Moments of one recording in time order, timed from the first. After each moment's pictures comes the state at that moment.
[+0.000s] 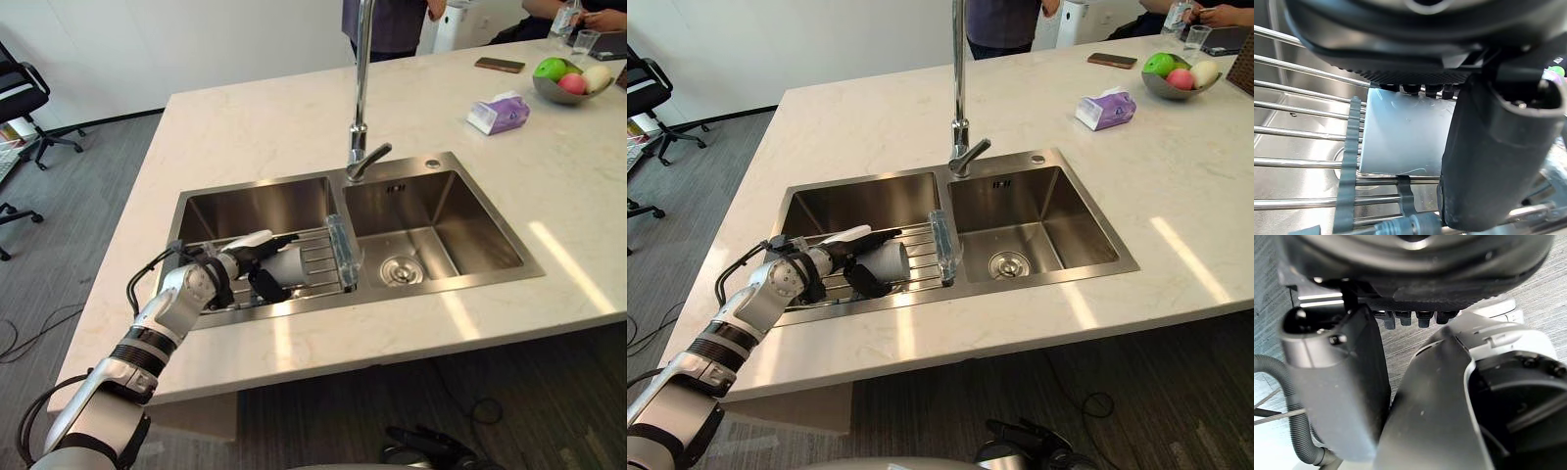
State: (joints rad) left arm -0.53 0.60 -0.39 0.41 0.36 0.01 -0.44; right arm 0.13 -0.21 -0.19 0.92 0.12 0.24 0.34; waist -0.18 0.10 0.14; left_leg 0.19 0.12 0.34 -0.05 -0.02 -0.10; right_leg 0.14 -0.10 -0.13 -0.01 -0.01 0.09
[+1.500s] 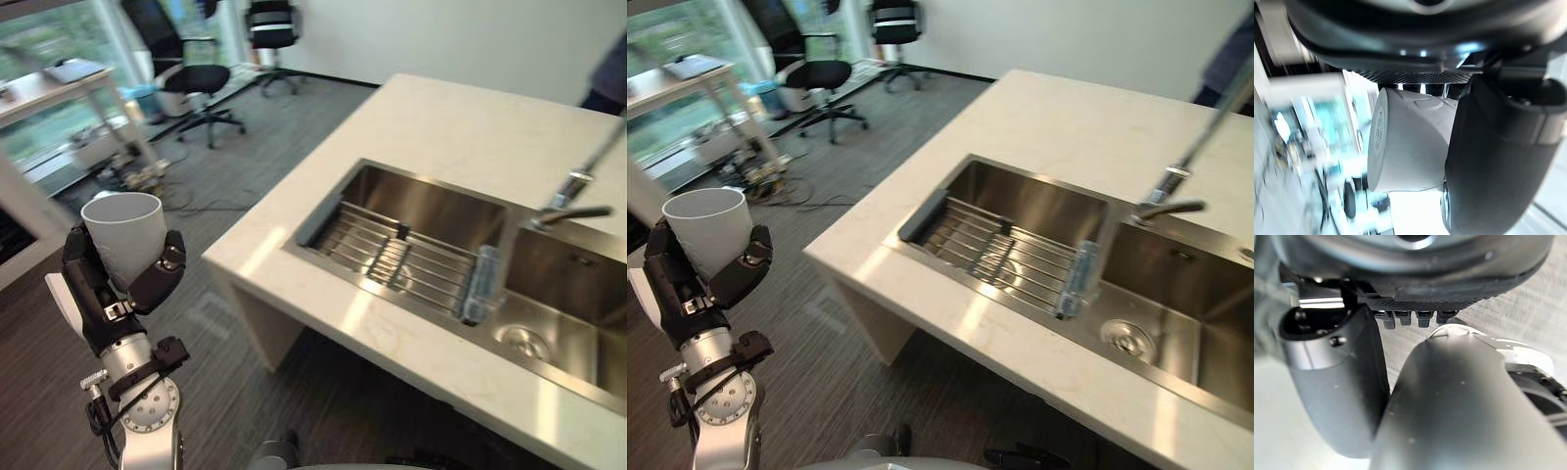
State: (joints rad) left arm 0.26 0.06 0.19 -0.37 0.10 -0.24 0.45; right arm 0.12 -0.25 -0.16 1.09 0.02 0.15 0.39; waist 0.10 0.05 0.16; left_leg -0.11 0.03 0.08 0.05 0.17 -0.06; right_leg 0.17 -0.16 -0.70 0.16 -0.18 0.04
